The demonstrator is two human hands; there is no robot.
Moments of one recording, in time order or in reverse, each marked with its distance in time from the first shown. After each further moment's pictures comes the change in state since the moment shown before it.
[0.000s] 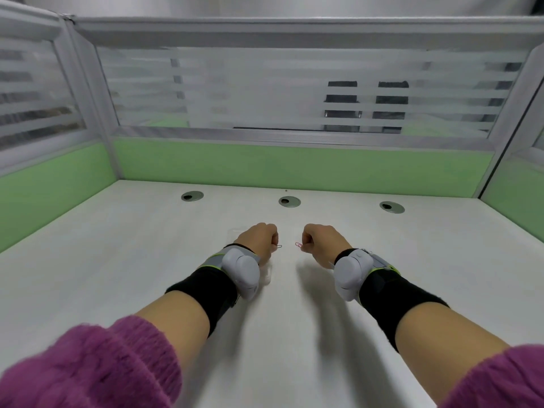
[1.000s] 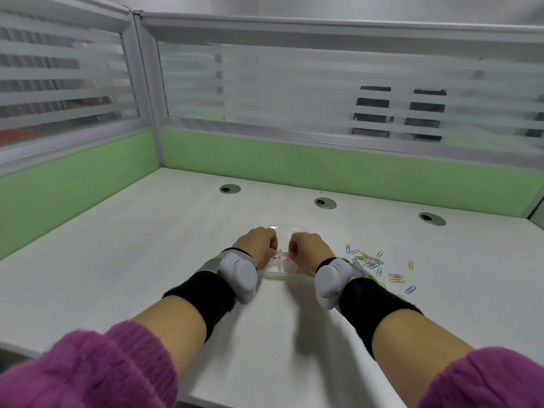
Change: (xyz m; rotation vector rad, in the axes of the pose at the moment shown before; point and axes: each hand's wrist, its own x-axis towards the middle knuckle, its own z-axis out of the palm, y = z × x) left_hand -0.040 -0.072 -0.020 -0.049 0.025 -0.122; right_hand 0.010 -0.087 0.058 -0.075 -0.042 -0.096
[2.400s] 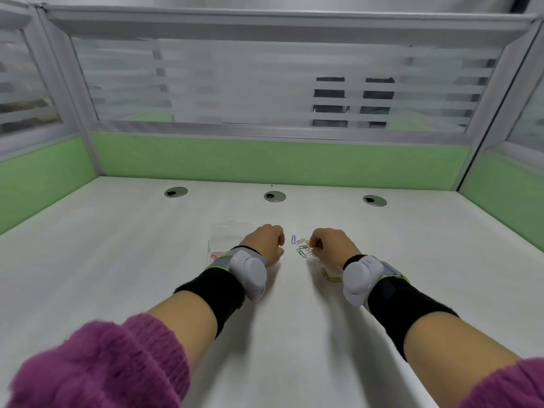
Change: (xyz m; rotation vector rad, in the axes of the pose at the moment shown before) left_hand 0.025 0.105 0.048 0.035 -0.072 0.148; right_hand -0.044 0.133 -0.045 0.074 0.106 0.168
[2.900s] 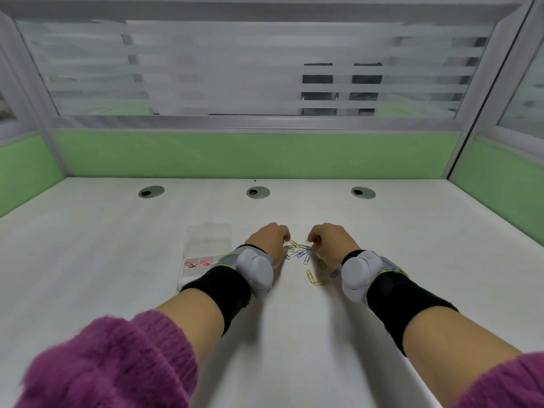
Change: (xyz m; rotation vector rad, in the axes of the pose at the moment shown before) left_hand 0.041 0.027 0.030 0.035 -0.056 0.053; right_hand 0.021 0.034 -0.005 -0.033 -0.012 0.051
